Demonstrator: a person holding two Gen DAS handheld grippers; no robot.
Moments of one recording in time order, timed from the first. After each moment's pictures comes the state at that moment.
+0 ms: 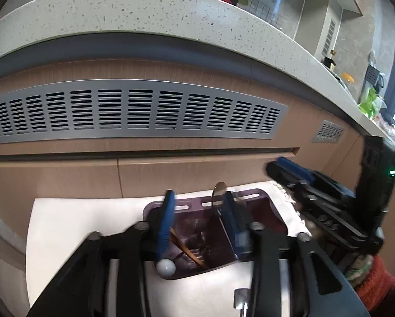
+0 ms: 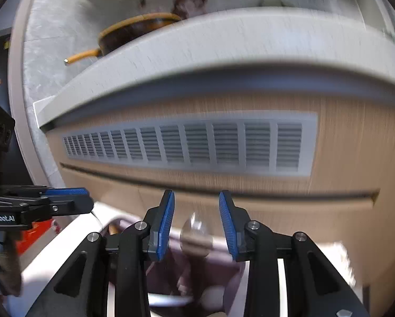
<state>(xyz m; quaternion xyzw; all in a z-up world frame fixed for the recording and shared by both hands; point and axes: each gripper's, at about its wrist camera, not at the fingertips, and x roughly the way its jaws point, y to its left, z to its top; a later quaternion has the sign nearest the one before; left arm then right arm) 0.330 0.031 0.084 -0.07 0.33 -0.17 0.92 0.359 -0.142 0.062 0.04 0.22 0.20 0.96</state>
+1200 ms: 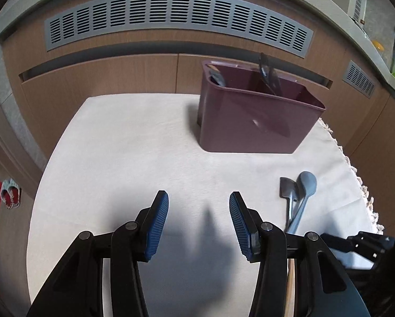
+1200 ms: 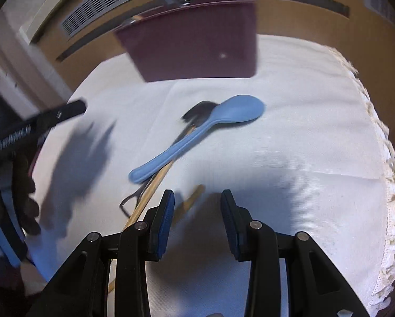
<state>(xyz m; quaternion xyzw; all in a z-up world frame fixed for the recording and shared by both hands) 0.193 0.055 -0.013 -0.05 0.41 -0.06 0.91 0.179 -0.116 -0.072 0.02 0.49 0.16 0.85</state>
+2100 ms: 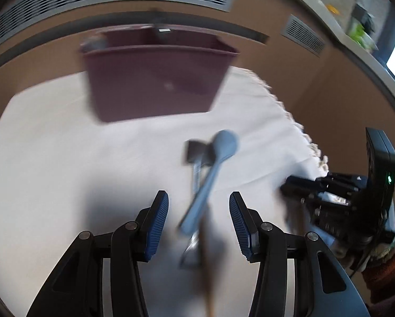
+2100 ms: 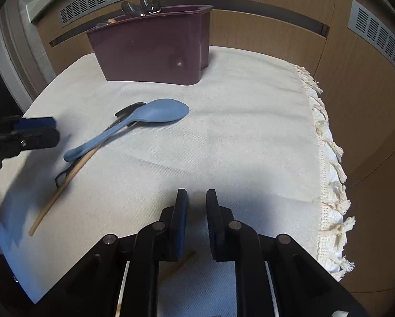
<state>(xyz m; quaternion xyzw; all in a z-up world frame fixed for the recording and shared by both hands) 0.199 -0.042 -0.026 -0.02 0.47 -0.22 0.85 0.180 -0.190 -0.066 -0.05 0.46 0.14 0.88</state>
